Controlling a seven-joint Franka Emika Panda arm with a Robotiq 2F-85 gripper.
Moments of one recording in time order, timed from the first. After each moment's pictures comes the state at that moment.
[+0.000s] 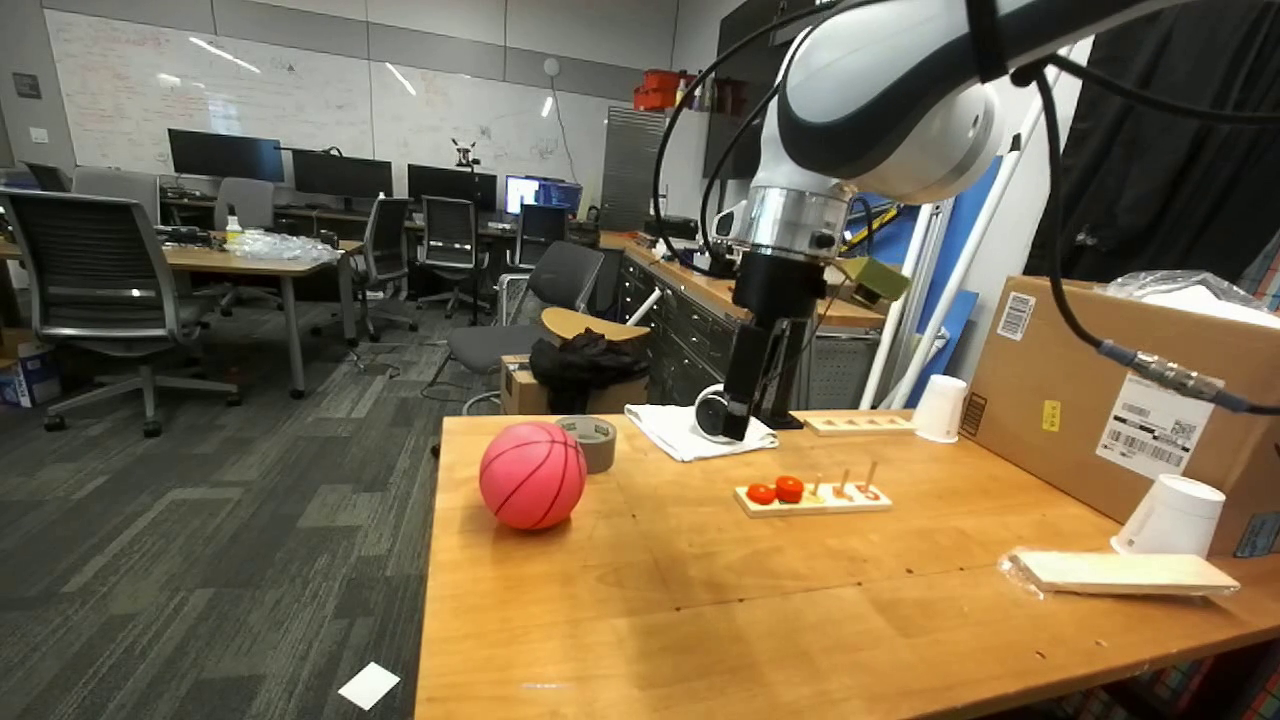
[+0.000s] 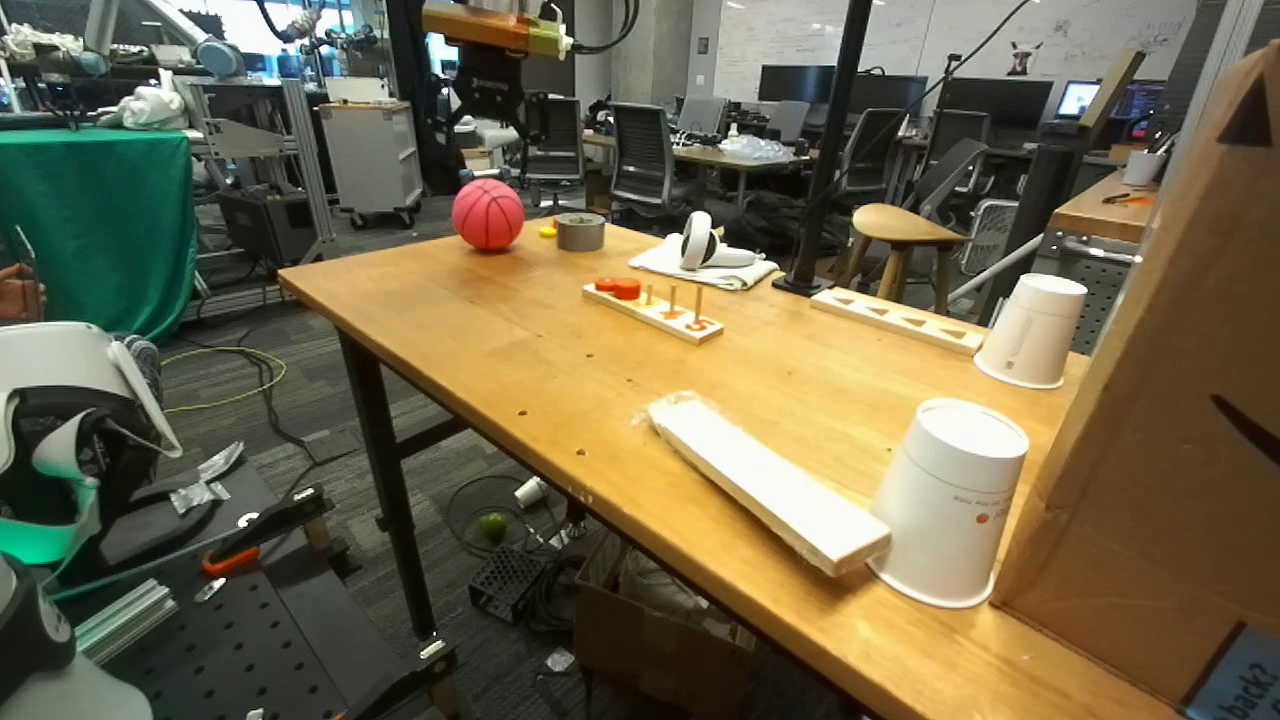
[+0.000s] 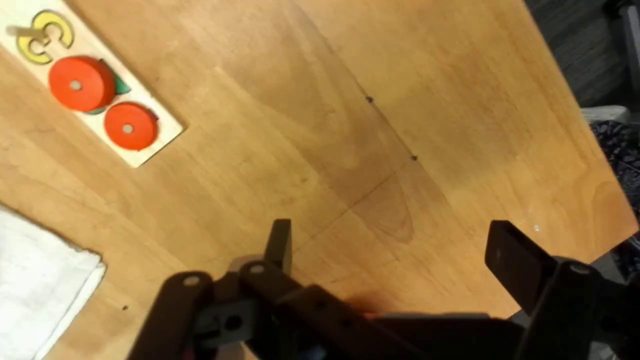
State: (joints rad) arm 0.17 0.14 0.26 -1.89 0.06 2.03 -0.51
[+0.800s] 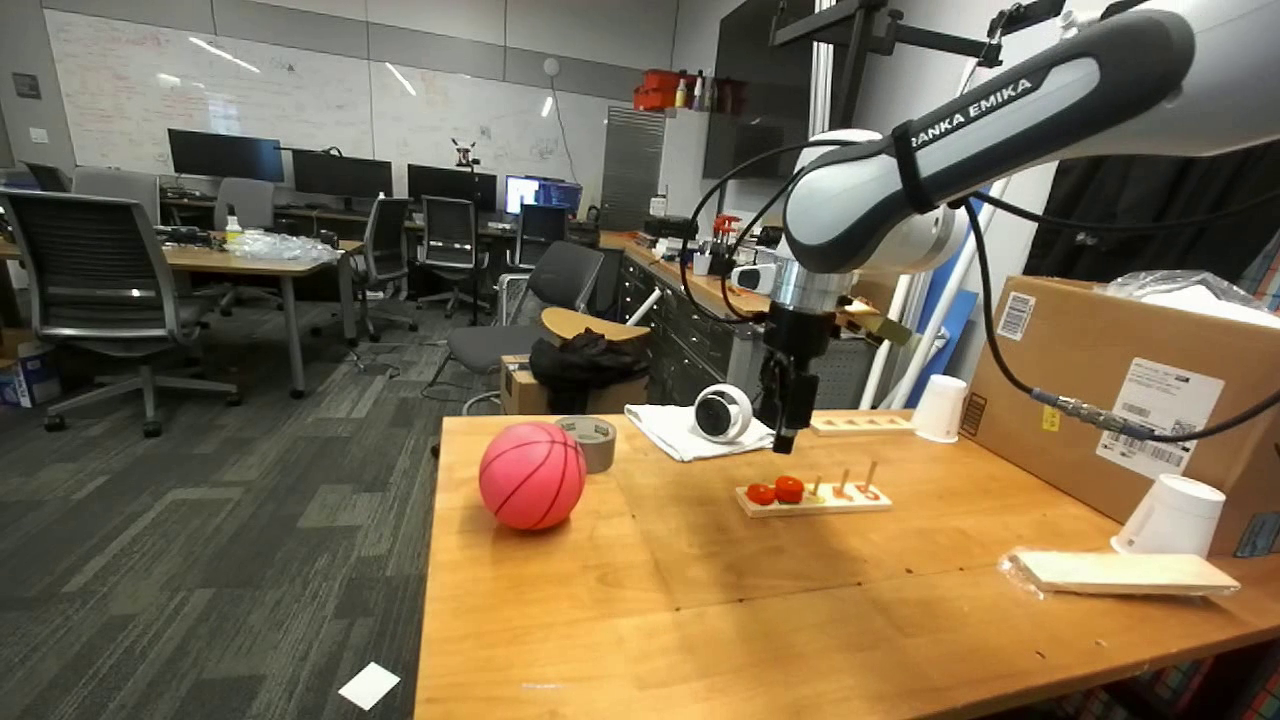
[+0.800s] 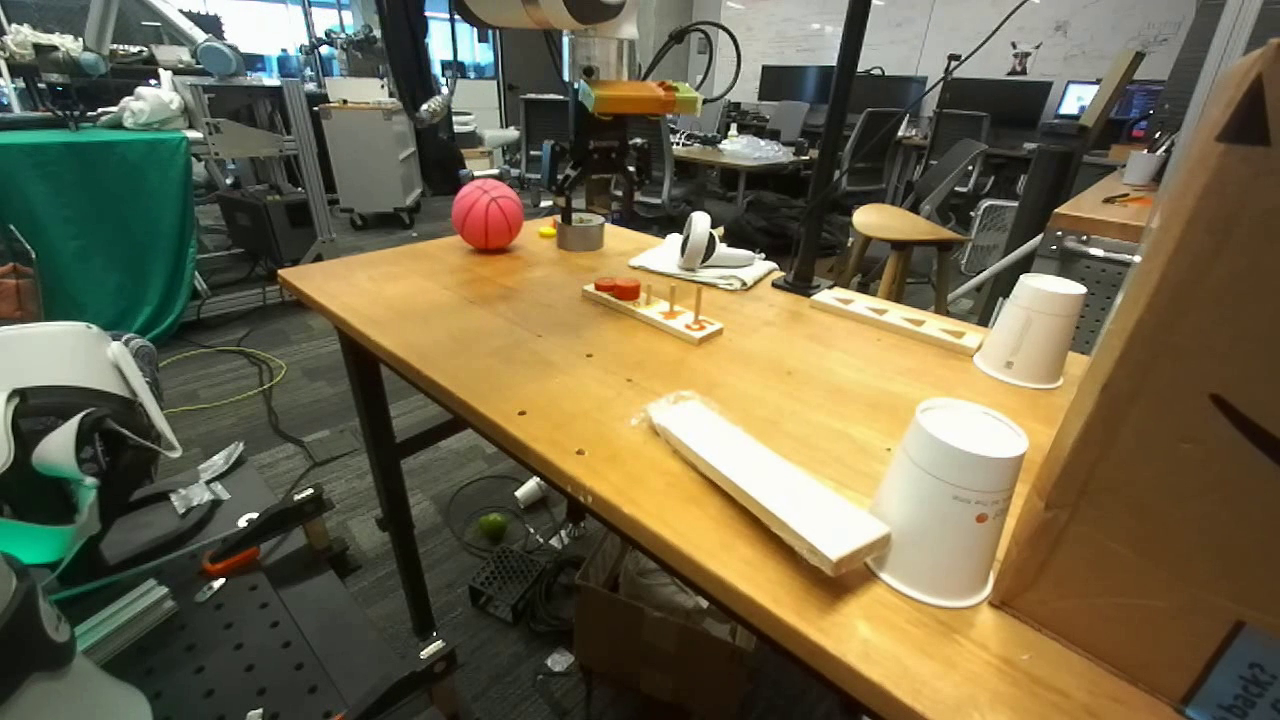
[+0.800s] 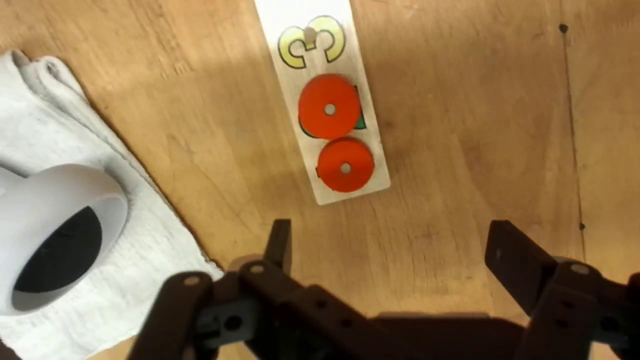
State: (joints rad) arm 0.09 0.35 0.18 -1.77 -0.07 2.14 -1.00
